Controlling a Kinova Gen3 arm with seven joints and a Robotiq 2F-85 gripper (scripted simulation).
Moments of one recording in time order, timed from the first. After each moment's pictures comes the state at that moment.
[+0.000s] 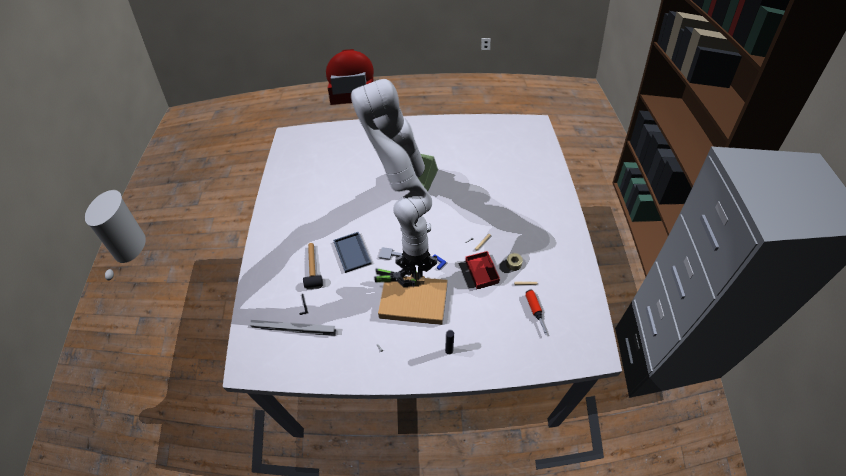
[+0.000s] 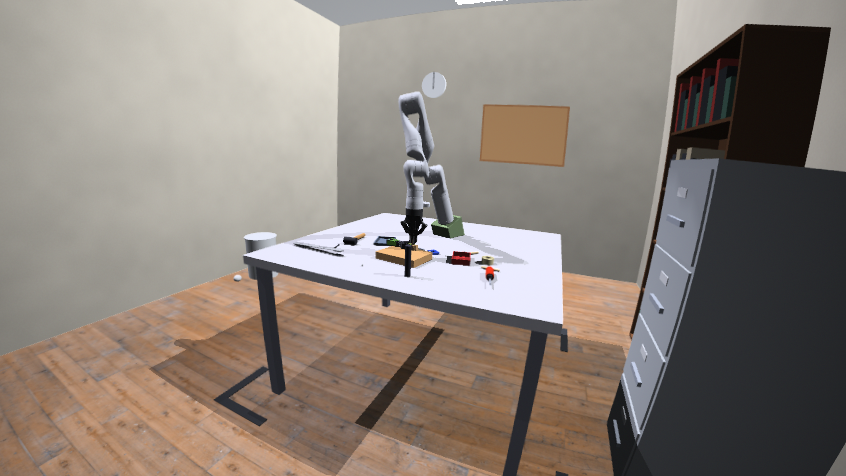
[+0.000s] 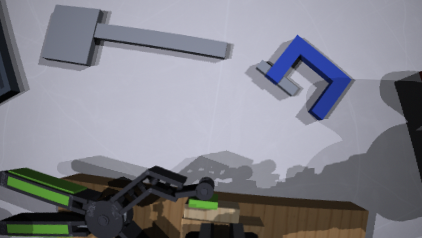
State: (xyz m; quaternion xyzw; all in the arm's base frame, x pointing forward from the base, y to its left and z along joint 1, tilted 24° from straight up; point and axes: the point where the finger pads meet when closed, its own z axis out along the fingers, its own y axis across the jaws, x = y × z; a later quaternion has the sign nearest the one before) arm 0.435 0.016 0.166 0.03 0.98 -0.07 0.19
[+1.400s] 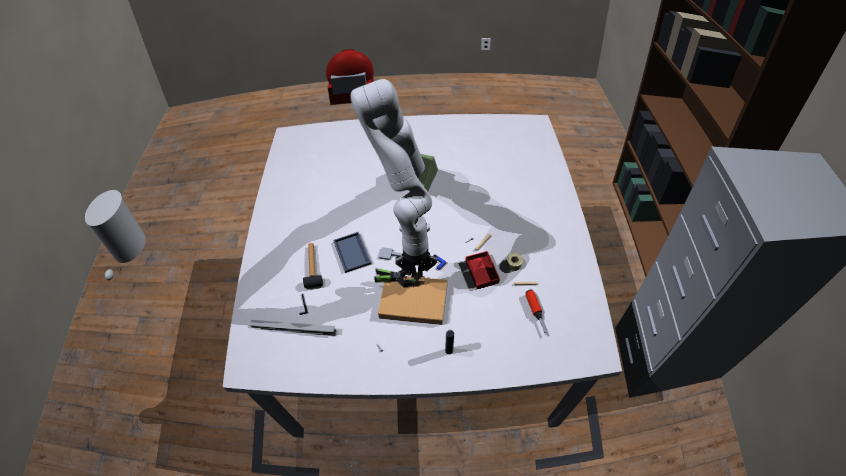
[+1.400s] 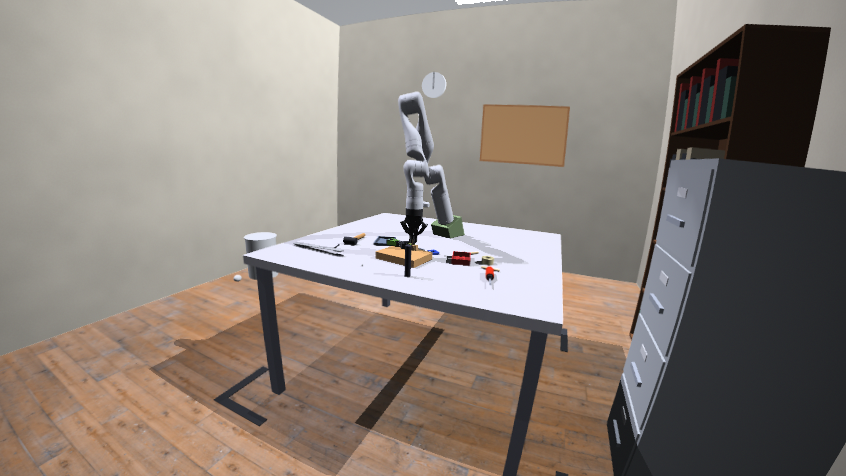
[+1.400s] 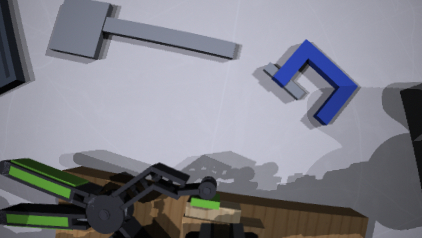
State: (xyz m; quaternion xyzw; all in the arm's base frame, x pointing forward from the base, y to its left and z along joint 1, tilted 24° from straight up) arm 0.435 0.016 0.166 0.01 0.98 -0.07 0.19
